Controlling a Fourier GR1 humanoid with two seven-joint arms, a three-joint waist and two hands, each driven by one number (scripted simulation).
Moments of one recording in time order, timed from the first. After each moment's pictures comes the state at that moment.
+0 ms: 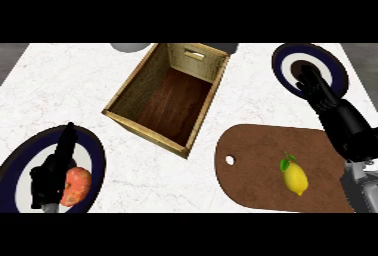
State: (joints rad) left arm 0.03 0.45 -0.25 -1.34 0.27 0.36 -0.17; right arm -0.22 -0.39 0.07 -1.67 -0.18 0.05 0.14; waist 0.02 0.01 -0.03
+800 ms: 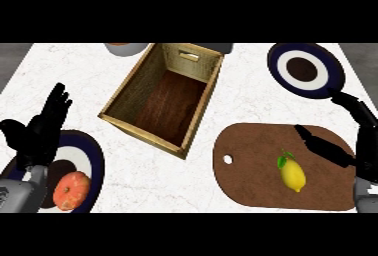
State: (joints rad) left arm -0.16 0.50 -0.17 -1.44 0.32 0.33 0.04; right arm -0.07 -0.33 -0.03 -1.65 0.23 -0.34 -0.09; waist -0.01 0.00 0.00
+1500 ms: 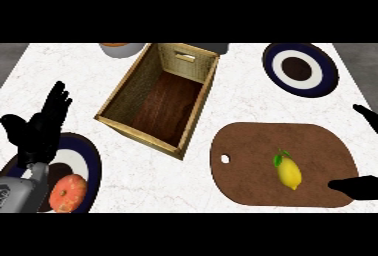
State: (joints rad) left arm -0.18 0.49 -0.16 -1.44 0.30 0.35 0.08; right arm 0.05 -0.65 0.04 -1.94 0.42 0.08 0.61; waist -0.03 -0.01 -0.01
